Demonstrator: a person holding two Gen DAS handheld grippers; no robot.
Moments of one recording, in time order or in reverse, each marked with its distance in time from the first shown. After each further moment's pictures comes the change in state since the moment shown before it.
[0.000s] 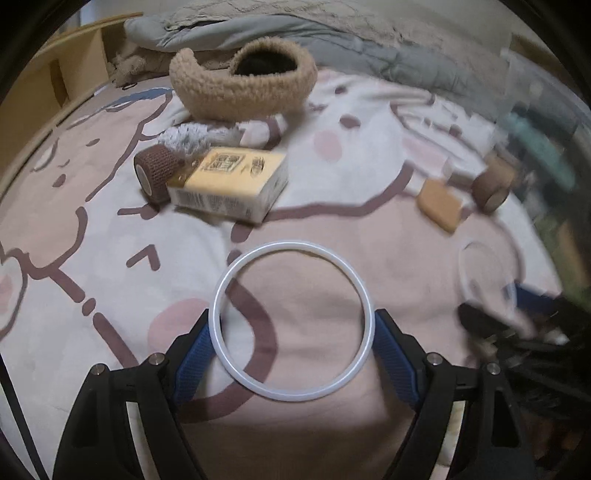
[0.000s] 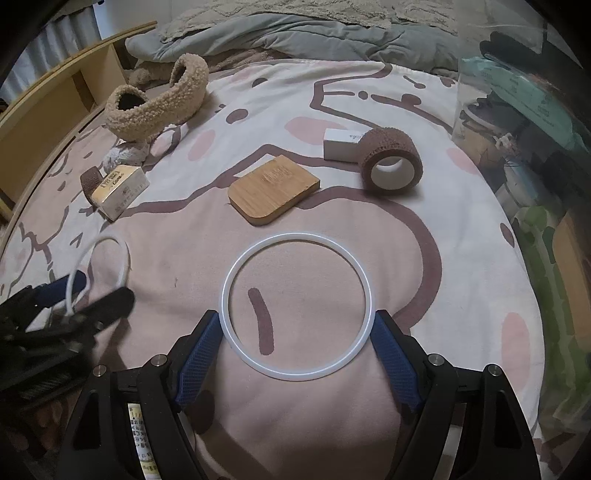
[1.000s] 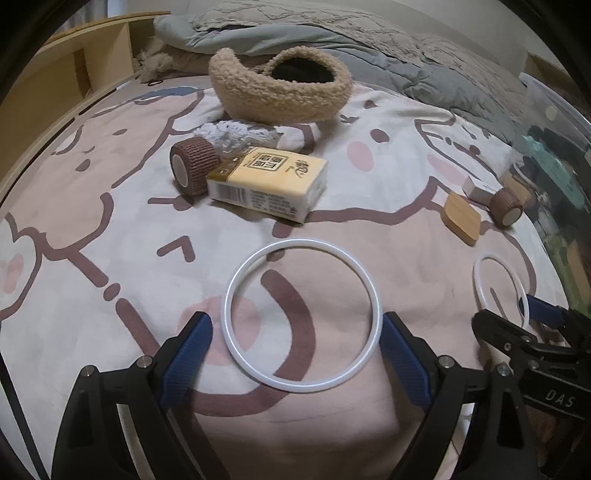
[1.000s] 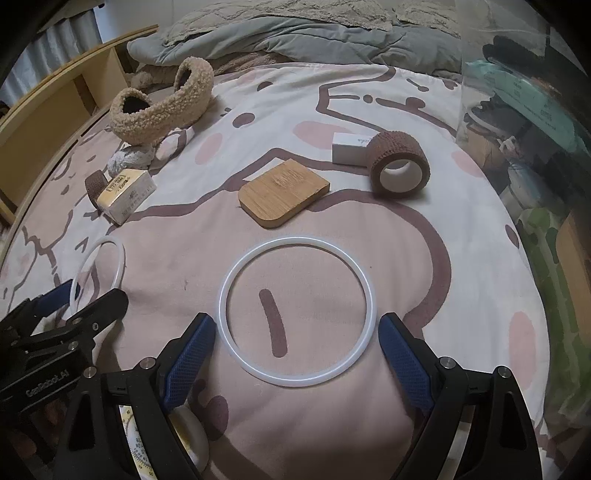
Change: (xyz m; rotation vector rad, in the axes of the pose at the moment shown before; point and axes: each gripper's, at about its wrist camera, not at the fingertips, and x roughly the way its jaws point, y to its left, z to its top) left arm -0.006 0.021 -0.009 -0.088 -0.046 0.024; right arm 0.001 0.005 0.002 0.010 0.000 0.018
